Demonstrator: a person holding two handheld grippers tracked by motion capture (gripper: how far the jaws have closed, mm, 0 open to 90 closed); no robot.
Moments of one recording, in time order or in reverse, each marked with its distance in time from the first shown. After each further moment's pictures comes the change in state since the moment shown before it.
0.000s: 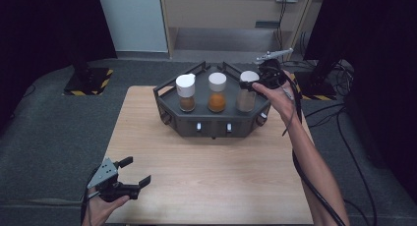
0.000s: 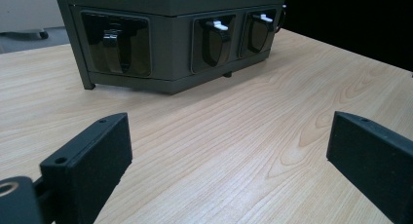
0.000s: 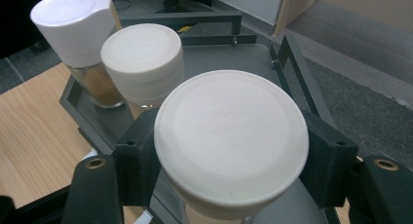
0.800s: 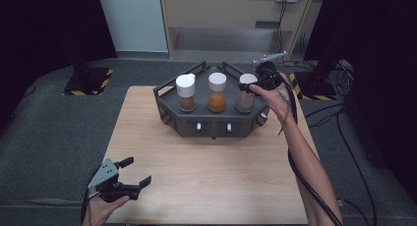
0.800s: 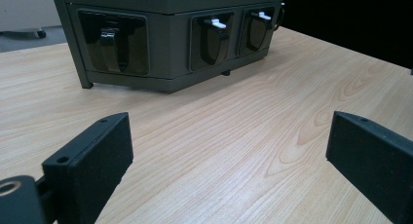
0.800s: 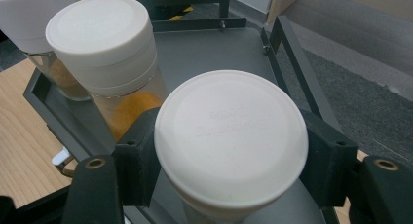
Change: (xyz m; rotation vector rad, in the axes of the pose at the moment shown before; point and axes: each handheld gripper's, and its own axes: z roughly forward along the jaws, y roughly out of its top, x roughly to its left) left arm 0.000 0.000 0.000 0.005 -0.005 0.003; right arm -0.004 -0.003 0.023 0.040 -0.032 0.009
